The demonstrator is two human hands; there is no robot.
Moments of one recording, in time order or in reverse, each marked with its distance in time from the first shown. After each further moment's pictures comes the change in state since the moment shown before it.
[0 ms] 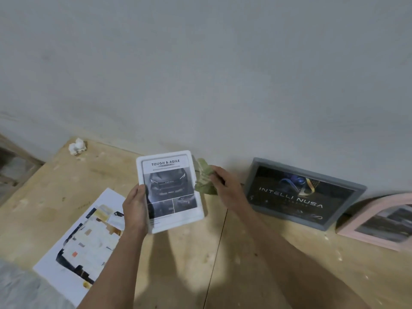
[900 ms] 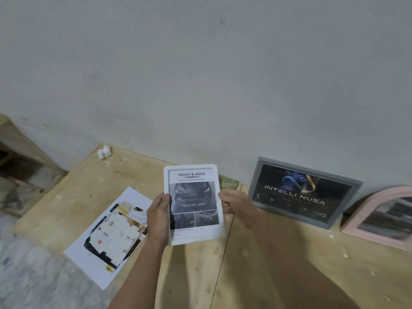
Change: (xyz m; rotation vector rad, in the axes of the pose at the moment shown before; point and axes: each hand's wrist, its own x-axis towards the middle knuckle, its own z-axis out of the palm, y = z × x) left_hand -0.076 -0.004 -0.020 0.015 -0.112 0.072; right_hand -0.065 -0.018 -0.003 0.342 -0.250 0.426
